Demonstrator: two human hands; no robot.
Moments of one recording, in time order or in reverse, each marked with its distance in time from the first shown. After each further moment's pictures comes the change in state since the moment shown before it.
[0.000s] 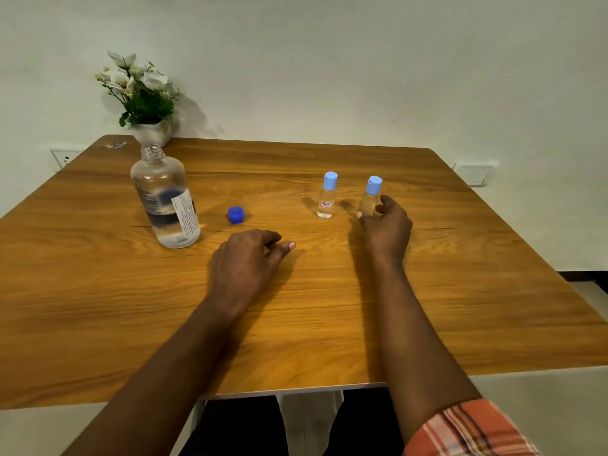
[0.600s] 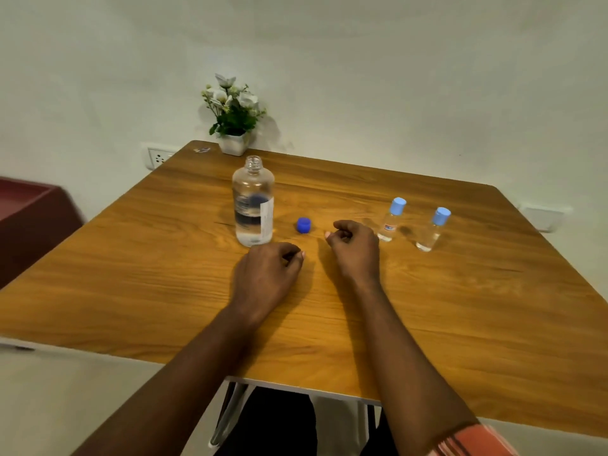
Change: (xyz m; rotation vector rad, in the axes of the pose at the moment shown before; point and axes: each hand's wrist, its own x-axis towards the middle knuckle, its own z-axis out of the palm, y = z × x) left_hand -0.022 -0.049 -0.040 -0.091 0.108 -0.119; right_hand -0.076 -0.057 0.084 0.046 -0.367 -0.230
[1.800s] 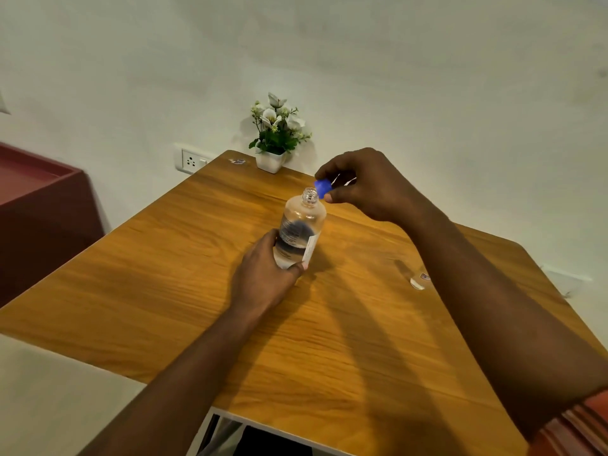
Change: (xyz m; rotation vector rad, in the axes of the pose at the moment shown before) left_hand 0.038 -0.050 -0.034 -0.282 0.071 -0.246; right_hand 0.059 -0.182 -0.018 -0.351 -0.551 -0.645
